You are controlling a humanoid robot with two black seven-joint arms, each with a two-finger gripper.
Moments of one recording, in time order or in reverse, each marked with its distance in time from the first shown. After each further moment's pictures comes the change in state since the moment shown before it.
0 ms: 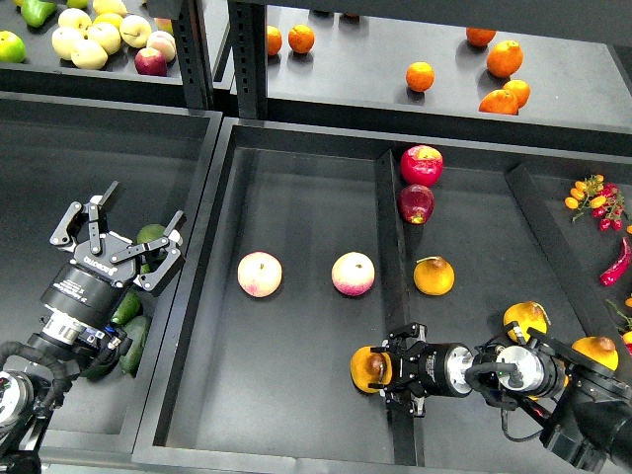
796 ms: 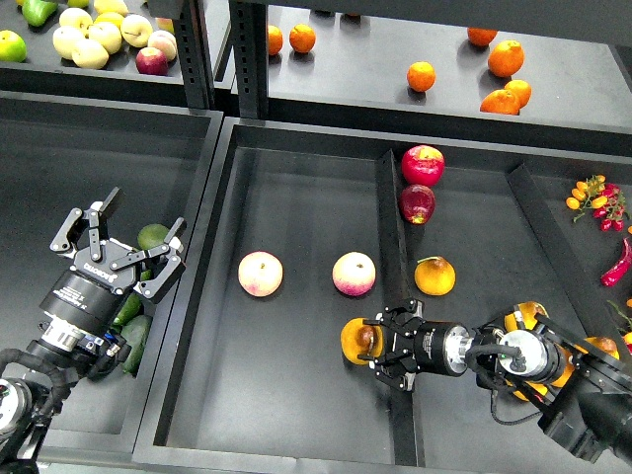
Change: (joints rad) left arm 0.026 0.000 0.008 -0.023 0.026 0.000 0.000; right arm -0.009 -0.073 0.150 0.134 0.014 0.000 0.001
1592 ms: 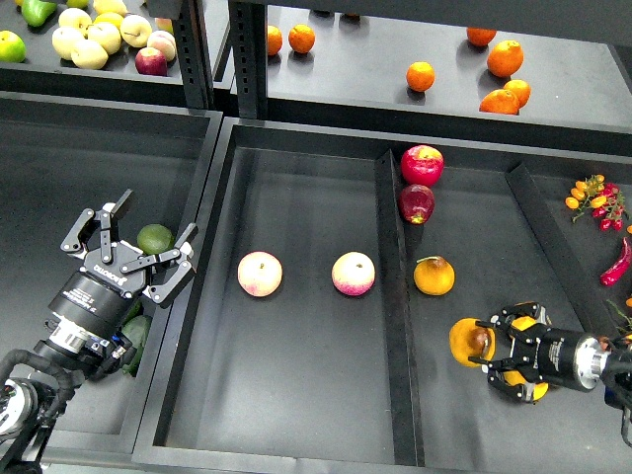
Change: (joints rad) left arm 0.000 0.000 0.018 -0.006 0.020 0.000 0.000; right arm -0.173 -0.396 0.025 0.192 0.098 0.052 0.000
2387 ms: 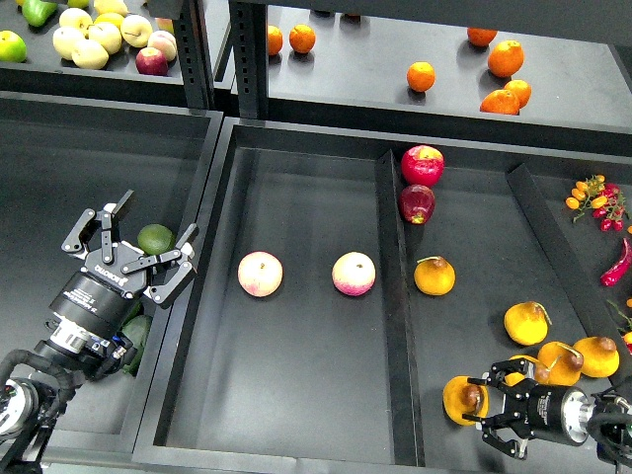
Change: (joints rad) left arm 0.000 0.000 0.002 0.000 0.000 0.000 0.000; right arm -0.084 0.084 -0.007 -0.089 -0.057 0.012 0.000
